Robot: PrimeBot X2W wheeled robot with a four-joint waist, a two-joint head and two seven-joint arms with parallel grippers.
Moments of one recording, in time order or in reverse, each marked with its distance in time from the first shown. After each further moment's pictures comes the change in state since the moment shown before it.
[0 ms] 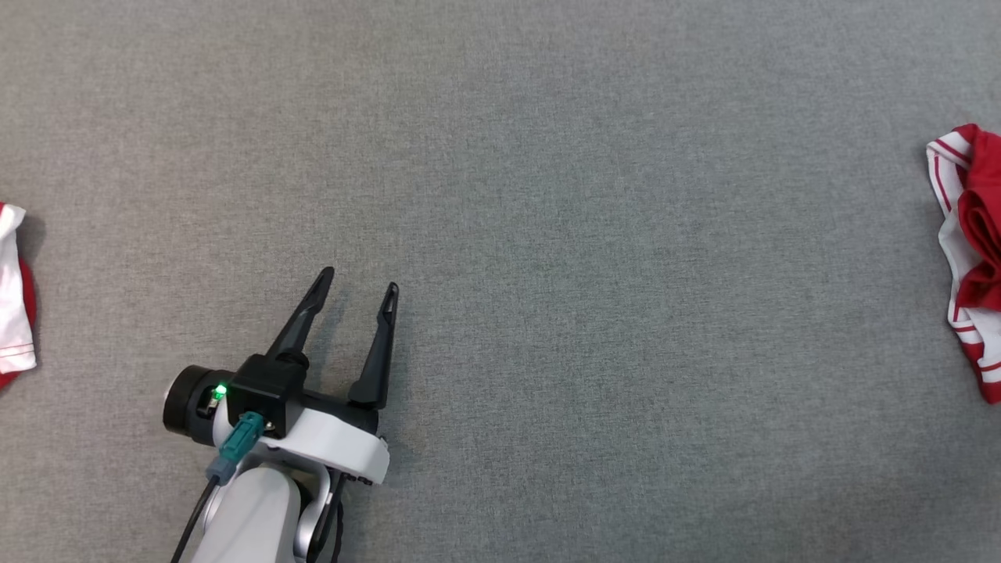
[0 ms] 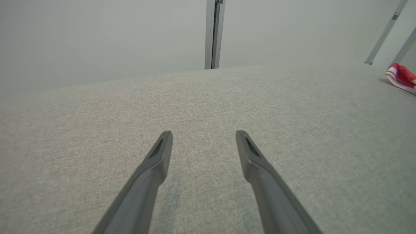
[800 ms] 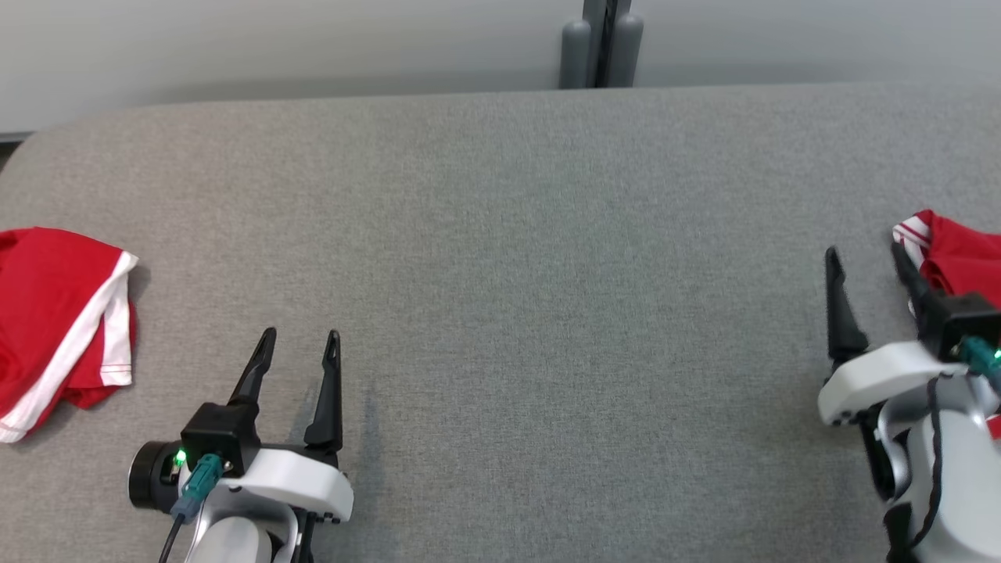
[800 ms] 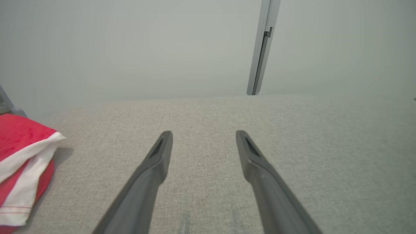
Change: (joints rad) left arm 0.081 0.000 0.082 0.048 -0.055 0.070 0.000; right arm 0.368 0.271 0.587 -0.385 0.450 0.000 -0.005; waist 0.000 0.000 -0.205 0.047
